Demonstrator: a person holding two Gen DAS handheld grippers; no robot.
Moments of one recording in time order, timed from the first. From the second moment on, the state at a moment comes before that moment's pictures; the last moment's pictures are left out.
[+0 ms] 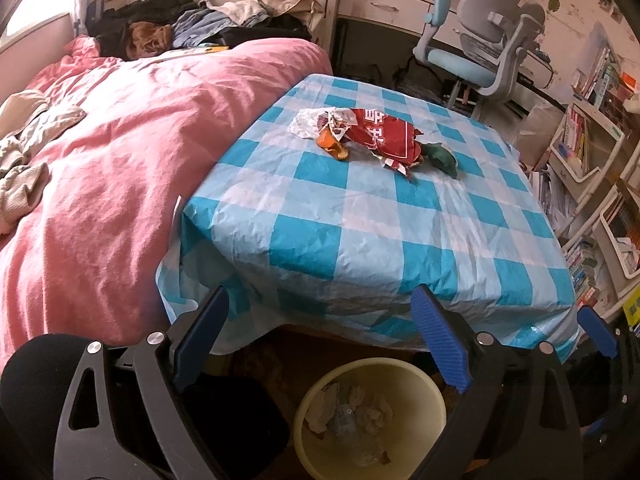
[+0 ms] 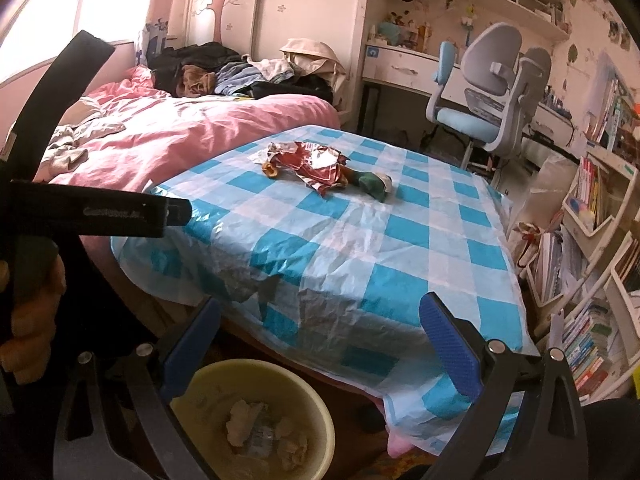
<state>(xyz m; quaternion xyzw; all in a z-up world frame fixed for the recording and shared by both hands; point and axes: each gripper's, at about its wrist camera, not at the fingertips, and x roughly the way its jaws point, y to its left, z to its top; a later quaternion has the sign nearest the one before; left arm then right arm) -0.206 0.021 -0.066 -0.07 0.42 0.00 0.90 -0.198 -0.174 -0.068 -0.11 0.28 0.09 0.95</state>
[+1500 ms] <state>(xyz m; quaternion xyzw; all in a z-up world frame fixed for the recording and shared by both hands) 0.046 0.018 -0.074 -0.07 0.48 0.02 0.87 -0.059 -0.179 -0.068 -0.04 0.35 0.15 0.92</state>
